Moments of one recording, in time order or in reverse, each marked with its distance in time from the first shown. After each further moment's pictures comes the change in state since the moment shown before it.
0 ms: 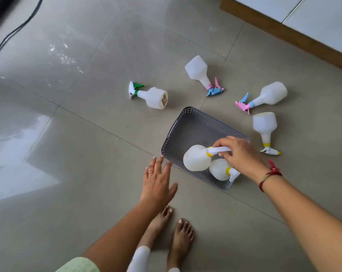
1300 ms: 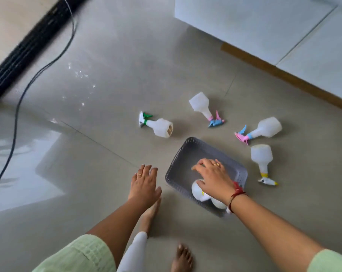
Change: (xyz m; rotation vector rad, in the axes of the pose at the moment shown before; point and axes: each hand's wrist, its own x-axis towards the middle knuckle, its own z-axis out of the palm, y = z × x) left_hand 0.029 -0.009 -0.108 0.072 -0.046 -0.106; right_hand 0.033 -0.067 -0.013 -0.289 -0.140 -0.115
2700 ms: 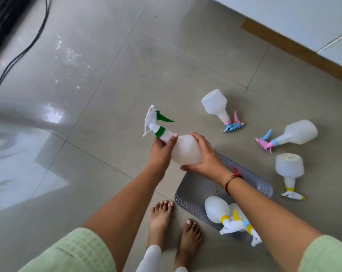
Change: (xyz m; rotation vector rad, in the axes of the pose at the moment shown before) left_hand 0.185 0.023 -0.069 -1.390 0.133 -0.261; right_hand 0.172 -0.002 -0.008 0.710 0.031 0.157
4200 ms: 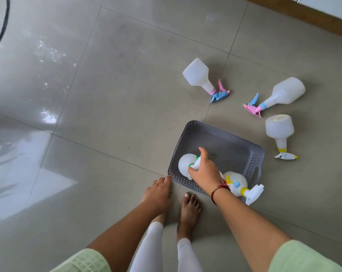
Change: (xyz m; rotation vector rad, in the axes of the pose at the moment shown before) left_hand -0.088 -0.141 -0.032 1.481 -0.556 0.003; right_hand -0.087 0.072 0.065 -0.039 0.137 0.458
